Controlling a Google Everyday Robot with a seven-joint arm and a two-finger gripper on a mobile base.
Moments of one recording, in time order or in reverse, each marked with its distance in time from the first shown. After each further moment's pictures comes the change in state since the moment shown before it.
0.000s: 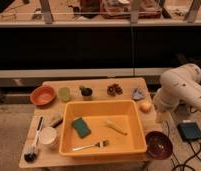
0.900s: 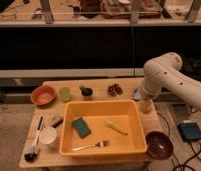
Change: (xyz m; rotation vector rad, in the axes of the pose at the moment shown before) arm -0.069 -0.054 -0.011 0.043 -0.057 0.106
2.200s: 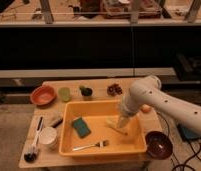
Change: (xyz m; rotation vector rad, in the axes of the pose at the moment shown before) arm -0.105 0.083 0.081 -0.114 -0.267 -0.125
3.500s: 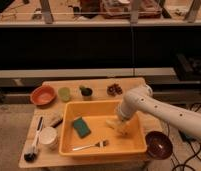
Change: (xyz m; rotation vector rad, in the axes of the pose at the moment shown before) arm 0.018 -0.017 0.061 0.007 0.018 0.006
